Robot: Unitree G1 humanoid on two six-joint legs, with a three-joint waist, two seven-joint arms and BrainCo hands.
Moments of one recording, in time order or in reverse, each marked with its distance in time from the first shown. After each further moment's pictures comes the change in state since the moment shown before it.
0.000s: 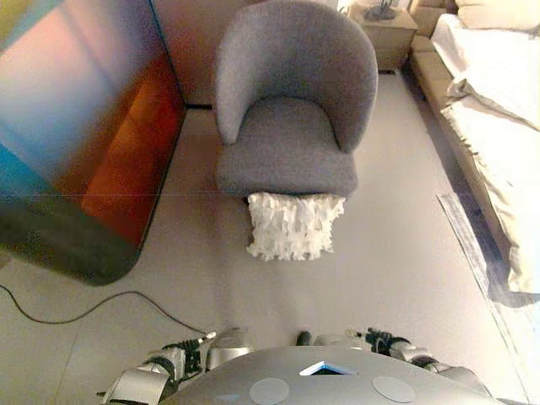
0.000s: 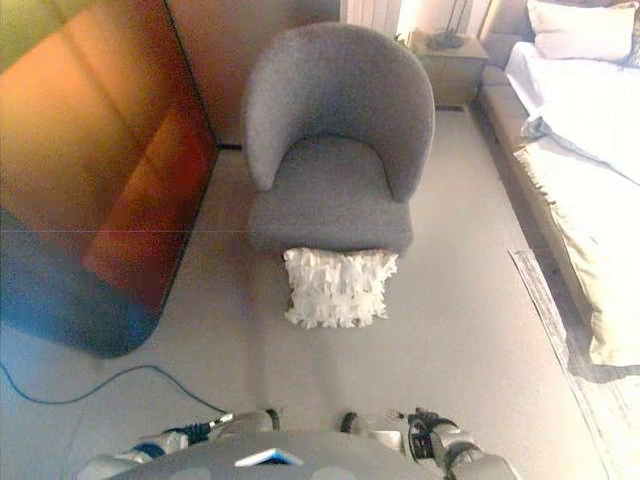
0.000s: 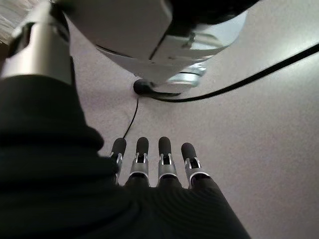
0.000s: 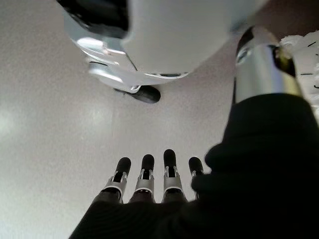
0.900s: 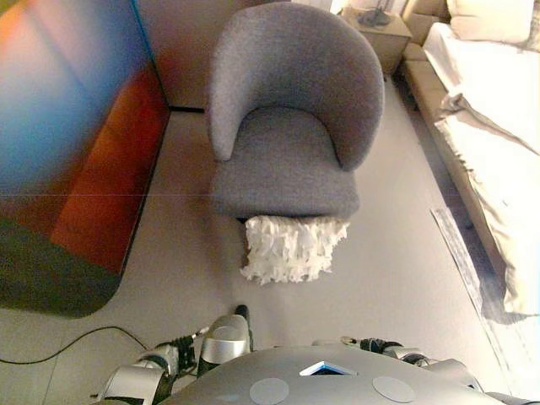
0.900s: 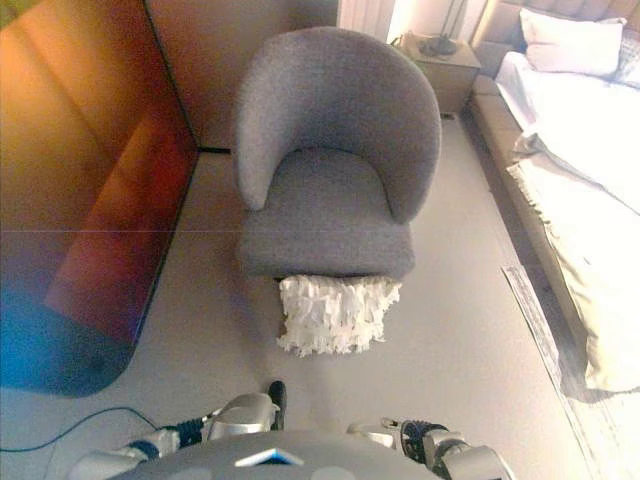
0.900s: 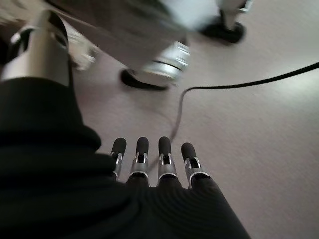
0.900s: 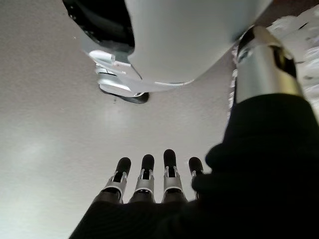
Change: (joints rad) left arm -0.003 0.020 0.016 0.005 -0.003 0.016 -0.046; right arm 0.003 0.058 -0.041 0.093 -0.002 0.040 -0.014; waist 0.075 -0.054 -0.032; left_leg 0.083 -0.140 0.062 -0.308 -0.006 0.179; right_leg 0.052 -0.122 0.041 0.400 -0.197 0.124
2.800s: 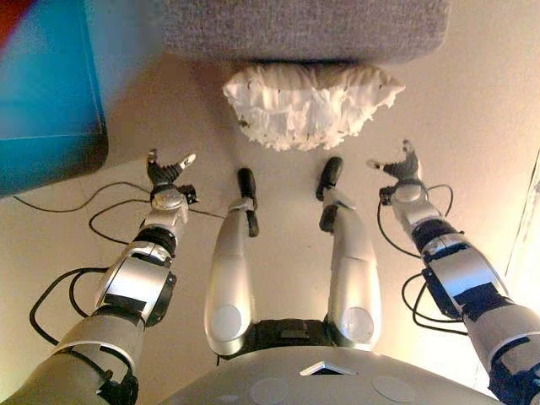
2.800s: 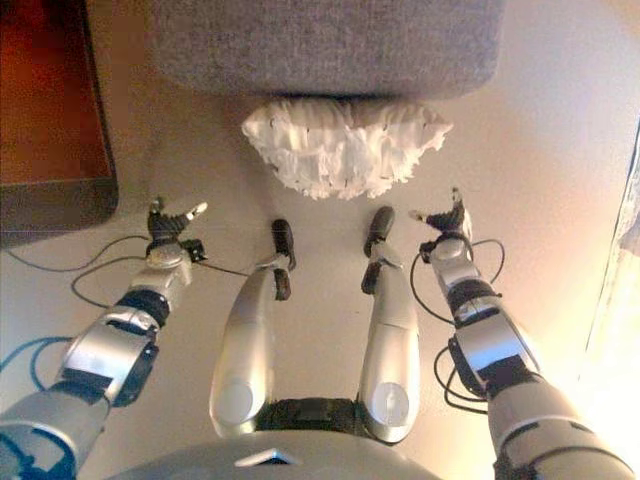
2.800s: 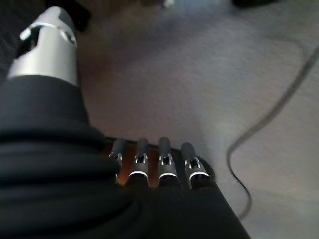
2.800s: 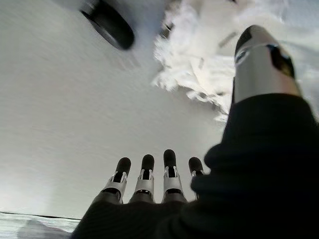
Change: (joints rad) left arm -0.625 0.107 -0.225 -0.224 -0.161 -0.425 0.489; right arm -0.694 -0.246 0.167 -0.251 0.011 -0.208 -0.484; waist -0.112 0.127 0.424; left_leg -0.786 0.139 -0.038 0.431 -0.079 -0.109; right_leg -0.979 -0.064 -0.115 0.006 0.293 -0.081
